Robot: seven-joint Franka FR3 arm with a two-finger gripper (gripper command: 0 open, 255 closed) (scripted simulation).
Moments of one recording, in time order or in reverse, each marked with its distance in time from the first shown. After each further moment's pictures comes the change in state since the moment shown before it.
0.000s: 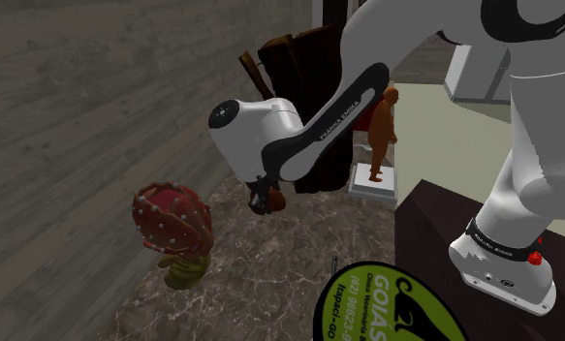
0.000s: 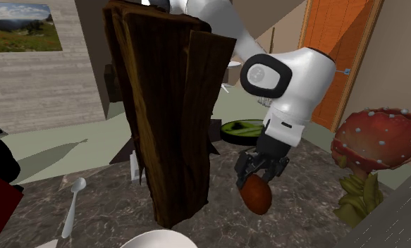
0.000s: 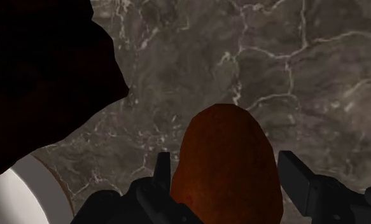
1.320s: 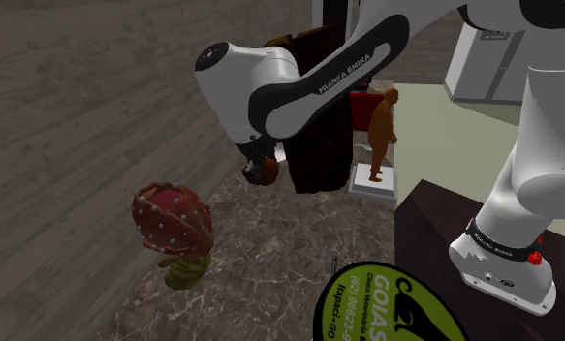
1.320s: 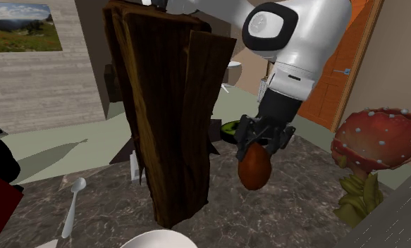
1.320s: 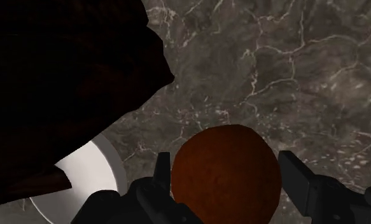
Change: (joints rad) arm -0.036 -0.119 0.029 0.095 0.098 -0.166 -0.128
